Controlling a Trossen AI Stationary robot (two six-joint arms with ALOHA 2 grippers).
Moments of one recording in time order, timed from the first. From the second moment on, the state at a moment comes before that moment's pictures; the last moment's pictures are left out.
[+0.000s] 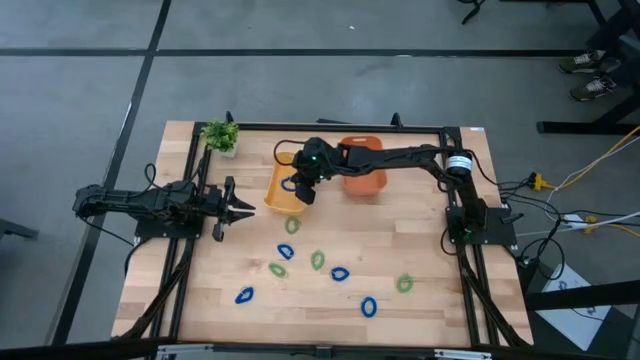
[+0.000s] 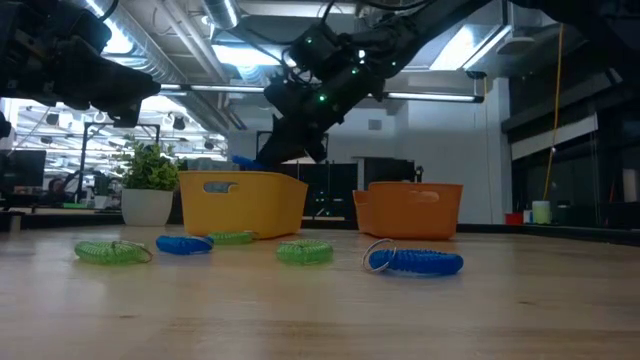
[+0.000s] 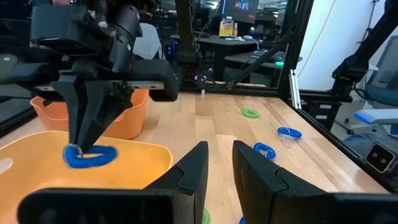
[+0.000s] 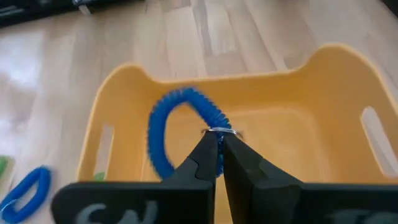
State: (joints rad) left arm -0.03 0.07 0.01 0.03 0.02 -0.09; right arm -0.25 2.07 1.56 -0.16 -0.13 0.03
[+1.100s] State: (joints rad) left arm -0.03 0.07 0.01 0.03 0.02 -0.09; right arm -0.25 2.07 1.56 -0.14 -0.13 0.03
